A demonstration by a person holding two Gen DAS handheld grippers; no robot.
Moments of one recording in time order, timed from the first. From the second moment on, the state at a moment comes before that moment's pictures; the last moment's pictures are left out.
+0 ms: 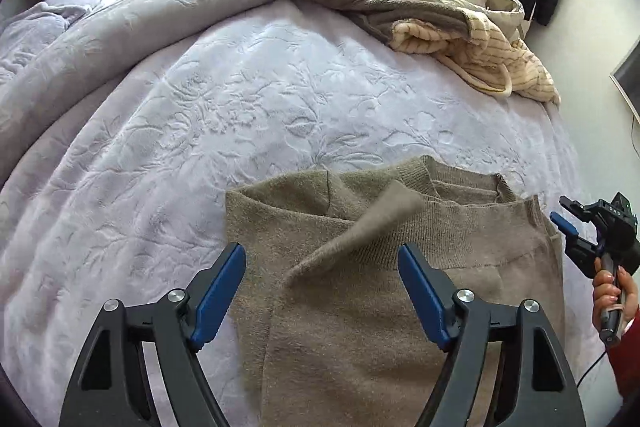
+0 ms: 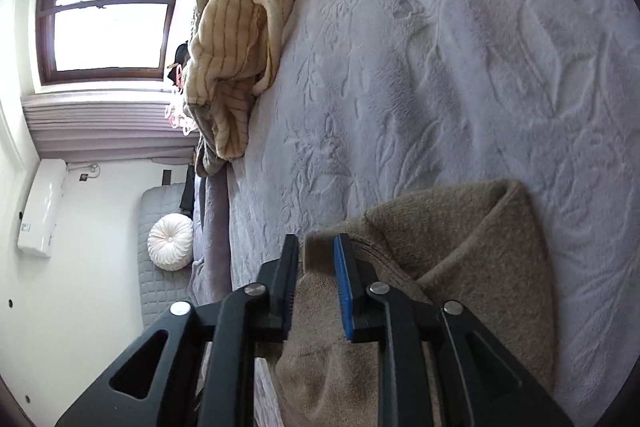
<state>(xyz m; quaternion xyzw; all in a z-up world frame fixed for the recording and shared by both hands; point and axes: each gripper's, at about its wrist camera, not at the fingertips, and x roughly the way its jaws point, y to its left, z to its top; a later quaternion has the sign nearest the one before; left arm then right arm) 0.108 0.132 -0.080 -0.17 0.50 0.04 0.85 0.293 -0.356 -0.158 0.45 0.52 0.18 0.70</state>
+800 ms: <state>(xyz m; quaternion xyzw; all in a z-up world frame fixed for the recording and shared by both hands) 0.192 0.106 -0.130 -0.16 0.54 -0.05 0.82 0.296 -0.281 -0.130 0.05 0.56 0.15 0.81</state>
